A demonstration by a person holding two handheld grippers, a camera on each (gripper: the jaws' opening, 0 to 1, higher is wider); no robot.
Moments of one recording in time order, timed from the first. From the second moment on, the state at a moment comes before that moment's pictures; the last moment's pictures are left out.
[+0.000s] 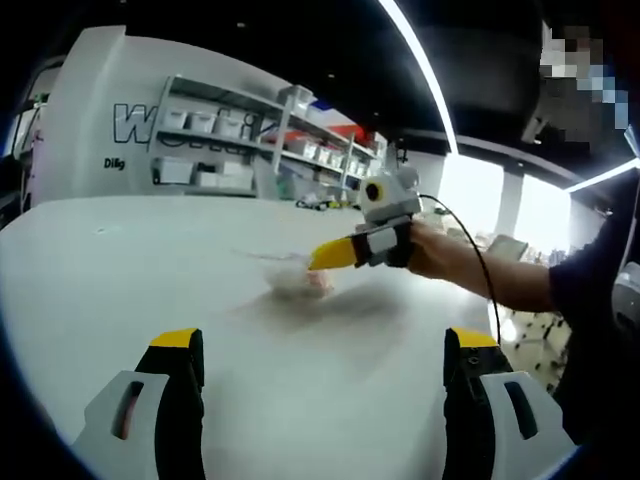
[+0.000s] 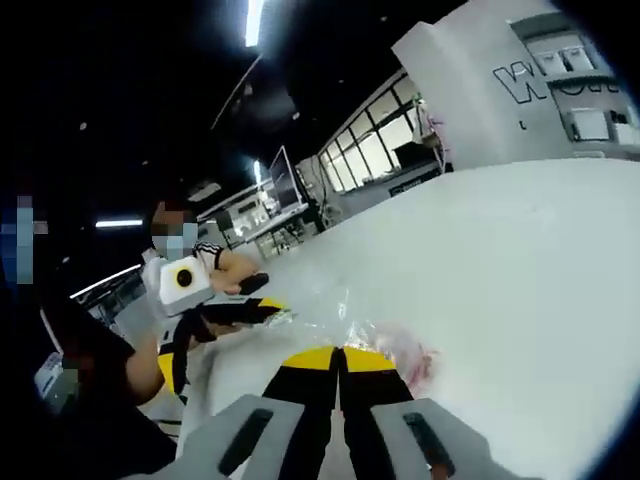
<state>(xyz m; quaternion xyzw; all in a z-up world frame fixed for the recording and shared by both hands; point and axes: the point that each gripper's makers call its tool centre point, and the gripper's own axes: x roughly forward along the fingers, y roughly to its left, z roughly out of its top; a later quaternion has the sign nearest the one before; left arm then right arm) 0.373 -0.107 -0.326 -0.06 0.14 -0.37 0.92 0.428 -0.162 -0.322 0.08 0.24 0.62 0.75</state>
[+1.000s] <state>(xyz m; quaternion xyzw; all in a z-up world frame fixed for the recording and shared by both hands) 0.375 -0.118 -0.327 -0.06 0.14 -0.38 0.91 0.409 -0.175 -0.315 0.15 0.24 0.61 0.74</state>
